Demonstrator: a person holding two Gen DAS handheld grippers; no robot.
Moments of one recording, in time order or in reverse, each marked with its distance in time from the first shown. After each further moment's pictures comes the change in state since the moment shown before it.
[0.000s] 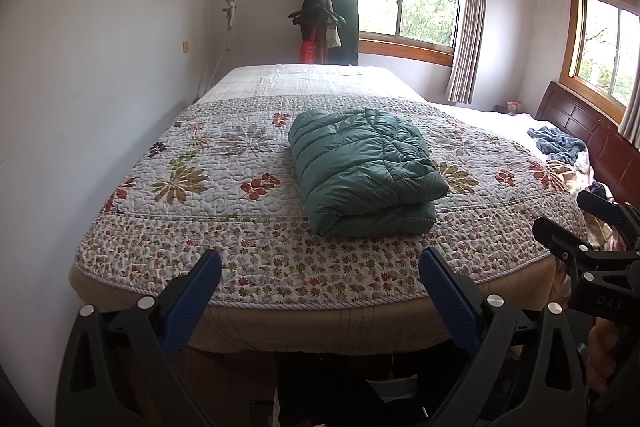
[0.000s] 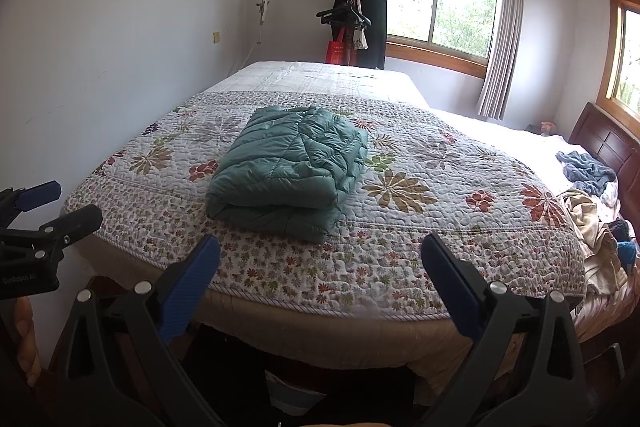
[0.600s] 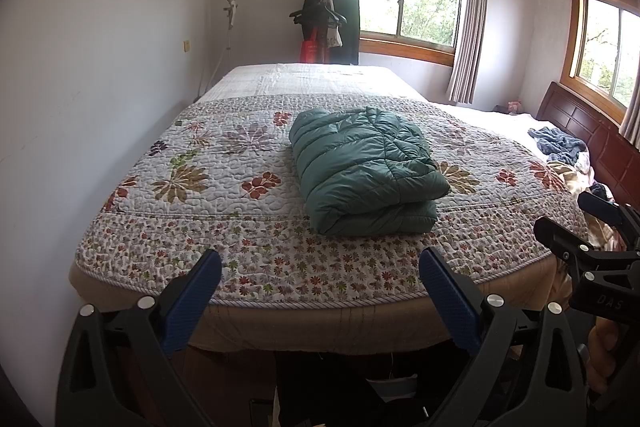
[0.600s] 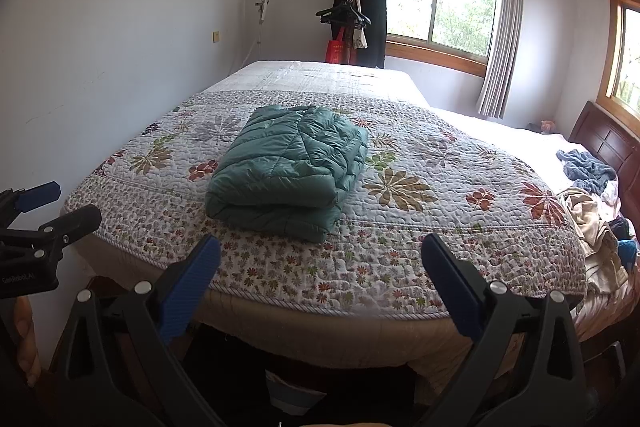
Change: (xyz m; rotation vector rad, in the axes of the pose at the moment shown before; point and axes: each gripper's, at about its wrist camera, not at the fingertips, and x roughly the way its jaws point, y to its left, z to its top) left arm 0.001 0.001 0.000 -0.003 0.001 0.001; right arm 0.001 0.000 -0.002 0.004 0.001 -0.001
